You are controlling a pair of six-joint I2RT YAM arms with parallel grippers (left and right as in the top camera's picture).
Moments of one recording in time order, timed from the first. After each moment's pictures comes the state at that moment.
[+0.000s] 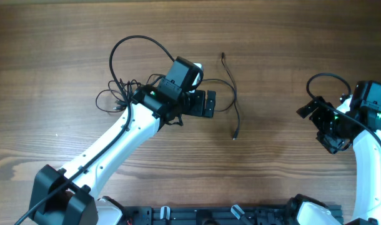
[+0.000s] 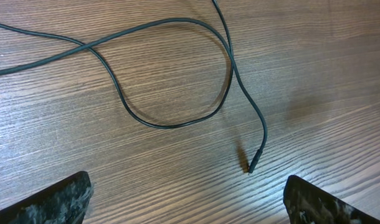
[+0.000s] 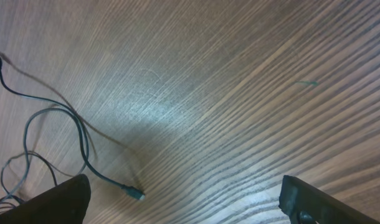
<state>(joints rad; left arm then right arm) -0.60 1.55 1.19 -0.66 0.12 -0.42 -0.38 1.24 0.94 -1.01 -0.29 0.49</state>
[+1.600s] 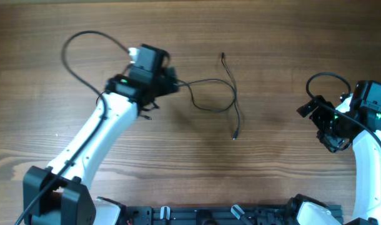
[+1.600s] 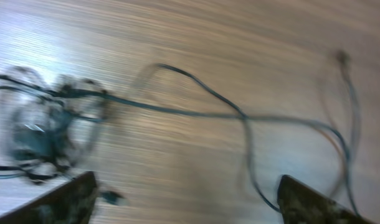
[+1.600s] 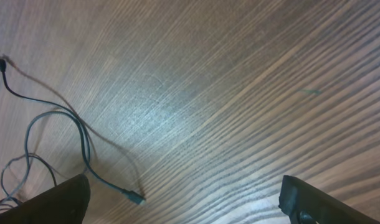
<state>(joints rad) -0.36 1.55 1.19 -0.67 -0.13 -0.56 -0.38 1.24 0.93 -0.98 -0.29 0.48</state>
